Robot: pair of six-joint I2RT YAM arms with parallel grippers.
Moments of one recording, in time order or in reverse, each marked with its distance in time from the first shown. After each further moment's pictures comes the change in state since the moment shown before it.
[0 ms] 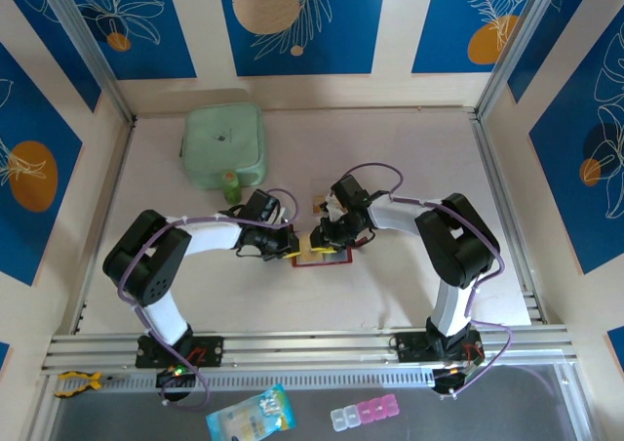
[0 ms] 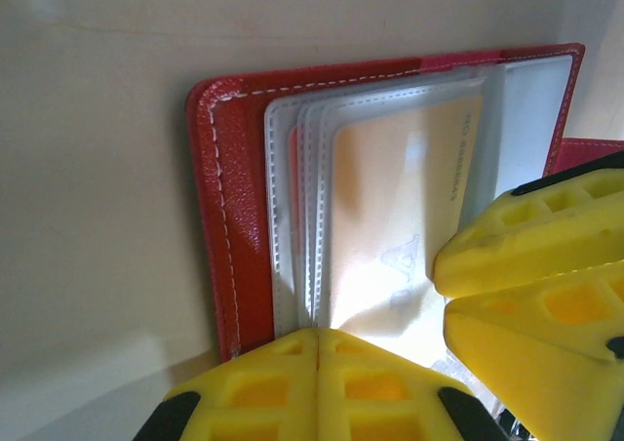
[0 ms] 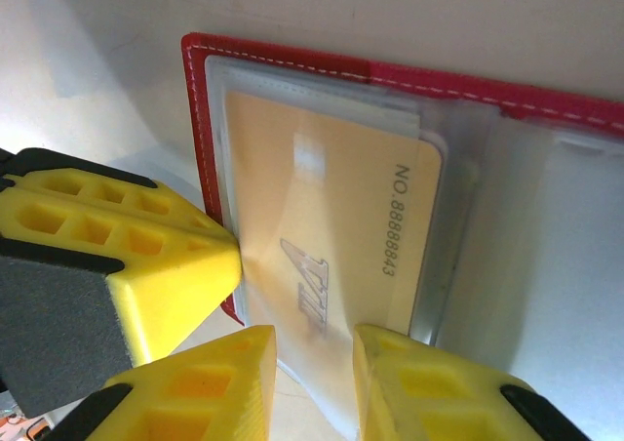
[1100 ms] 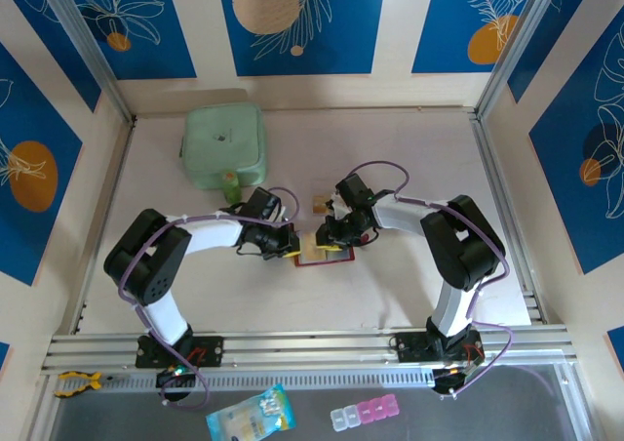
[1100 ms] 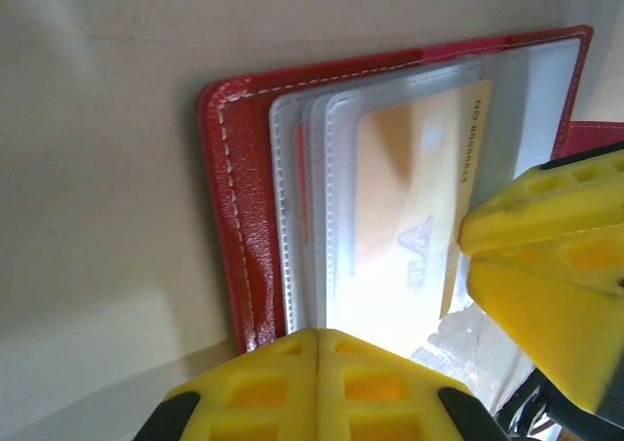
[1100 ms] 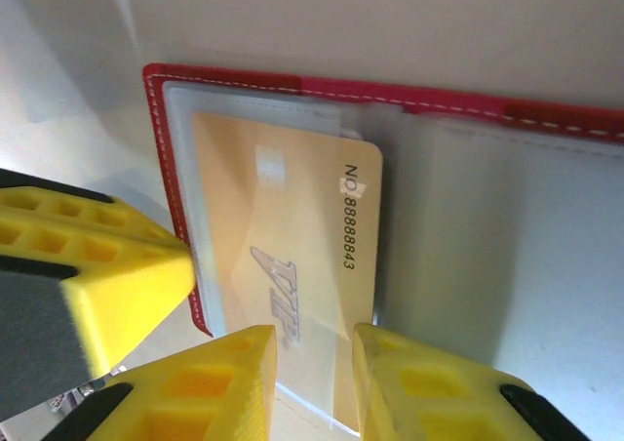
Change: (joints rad) left arm 0.000 0.001 0.037 -0.055 -0.001 0.009; right arm -0.028 -0.032 -0.014 -0.028 0.074 -0.011
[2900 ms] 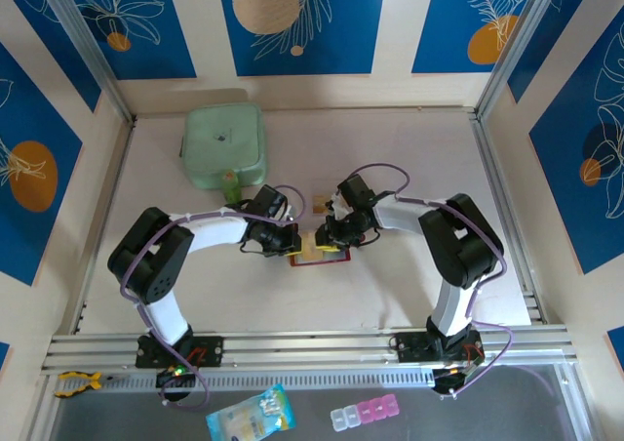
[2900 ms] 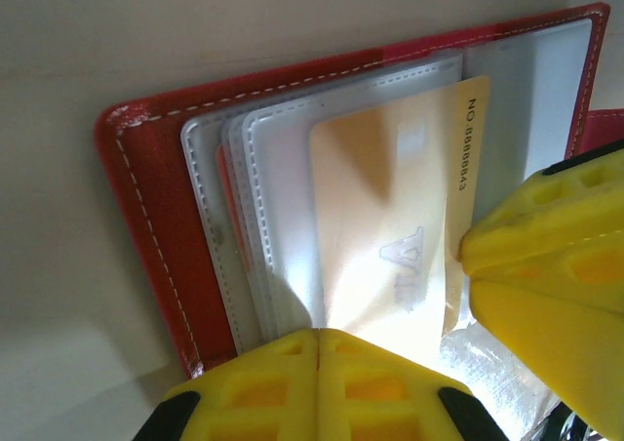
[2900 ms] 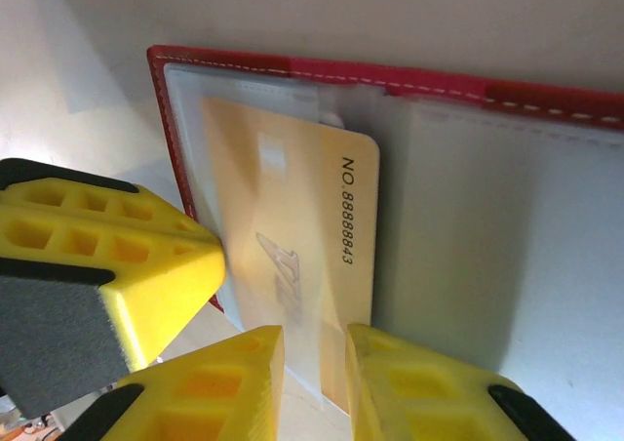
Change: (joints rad) left arm -0.029 0.025 0.057 -0.083 -0.069 0.089; right arm -0.010 0.025 -0.014 0.053 -0.095 0.012
